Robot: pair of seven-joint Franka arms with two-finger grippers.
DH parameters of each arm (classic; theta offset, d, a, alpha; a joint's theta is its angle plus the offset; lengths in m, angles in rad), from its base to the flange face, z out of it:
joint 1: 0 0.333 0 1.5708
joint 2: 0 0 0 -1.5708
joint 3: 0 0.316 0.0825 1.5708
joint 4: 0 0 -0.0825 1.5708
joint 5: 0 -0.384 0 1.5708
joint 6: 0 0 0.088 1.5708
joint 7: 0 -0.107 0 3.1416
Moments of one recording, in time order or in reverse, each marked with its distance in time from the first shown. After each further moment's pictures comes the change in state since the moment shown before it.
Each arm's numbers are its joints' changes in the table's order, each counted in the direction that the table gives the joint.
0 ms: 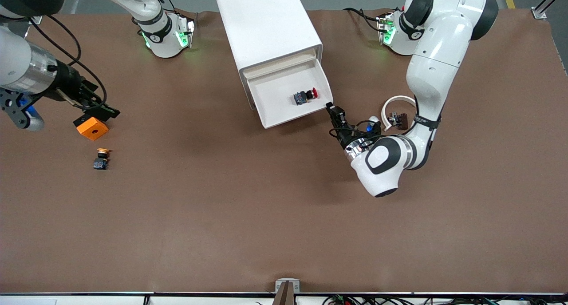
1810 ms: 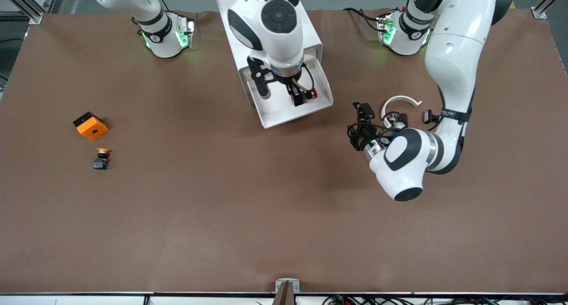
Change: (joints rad) left arm 0.023 0.147 -0.004 0.052 -0.319 -0.007 -0.433; right arm 0.729 -0.380 0.005 0.058 -0.035 -0.448 -1.023
